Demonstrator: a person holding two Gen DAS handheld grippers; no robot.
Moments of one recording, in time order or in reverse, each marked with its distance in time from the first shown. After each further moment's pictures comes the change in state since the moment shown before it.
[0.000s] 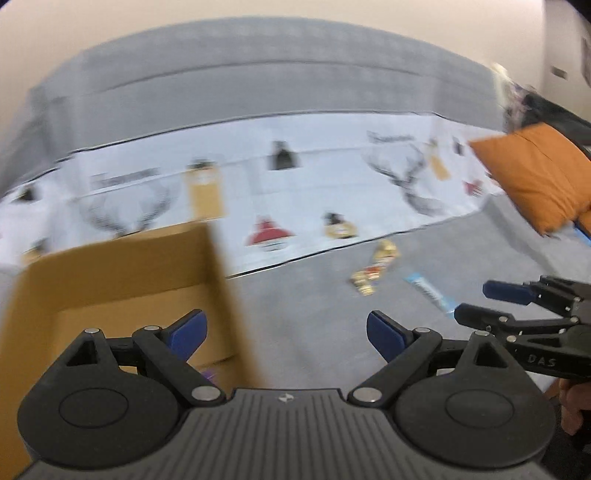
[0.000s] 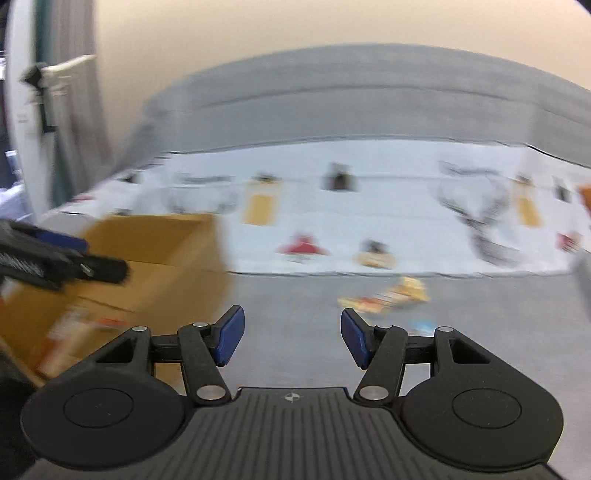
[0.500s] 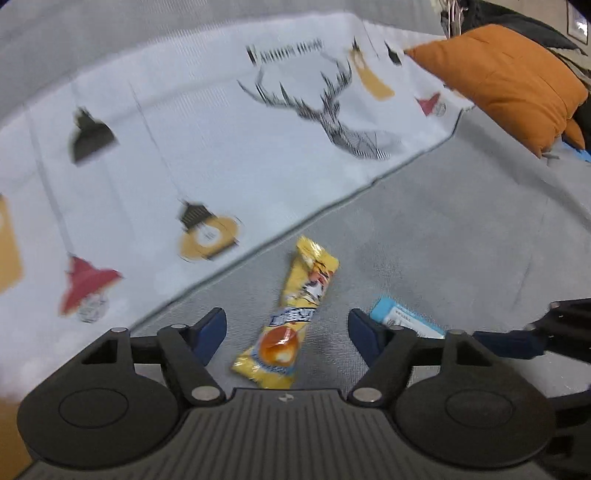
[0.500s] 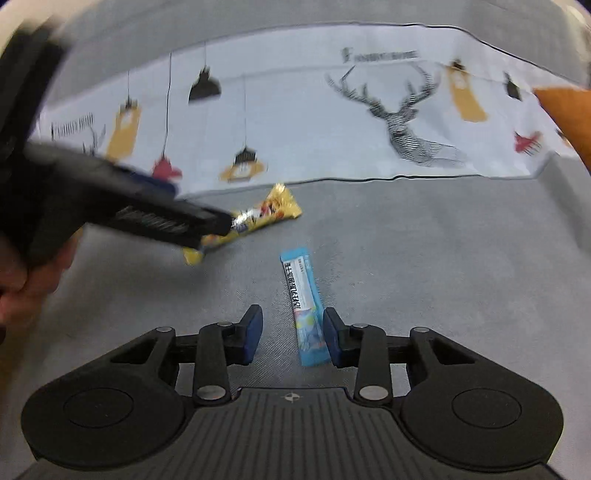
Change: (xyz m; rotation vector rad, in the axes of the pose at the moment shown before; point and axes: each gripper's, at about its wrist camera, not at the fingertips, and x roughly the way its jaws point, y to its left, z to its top) left arm 0.272 -0.109 0.040 0.260 0.150 -0.175; right arm 0.131 -0.089 -0.040 0.059 0.239 -0.137
